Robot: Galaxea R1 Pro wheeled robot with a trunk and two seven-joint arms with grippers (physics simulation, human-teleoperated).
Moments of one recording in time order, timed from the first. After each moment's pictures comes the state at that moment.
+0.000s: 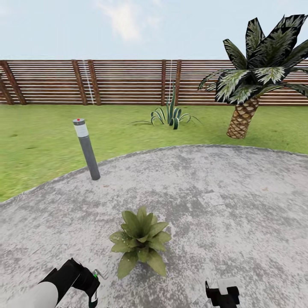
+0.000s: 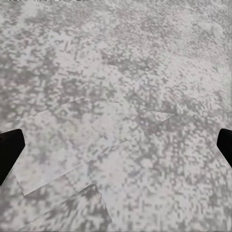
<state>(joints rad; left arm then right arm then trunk) -0.63 0.11 0.14 -0.25 -0.74 0.31 -0.62 -0.37 0.01 -0.35 -0.23 0.52 -0.44 -0.15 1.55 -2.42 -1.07</state>
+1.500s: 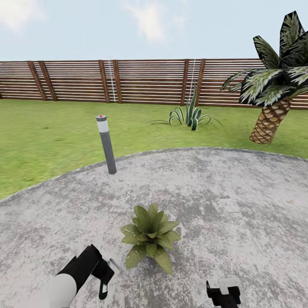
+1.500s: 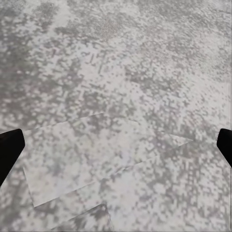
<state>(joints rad) -0.64 0.00 0.04 -0.42 -0.75 0.56 -0.63 -0.37 0.00 -0.36 -0.24 0.52 -0.44 -0.16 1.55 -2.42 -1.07</state>
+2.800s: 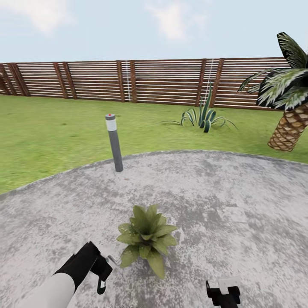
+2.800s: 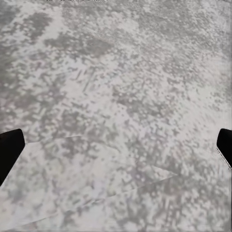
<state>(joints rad) -0.63 0.01 0.04 -0.48 -0.79 0.56 -0.67 -0.37 0.00 -0.36 -0.24 0.52 -0.44 -0.16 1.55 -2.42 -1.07</state>
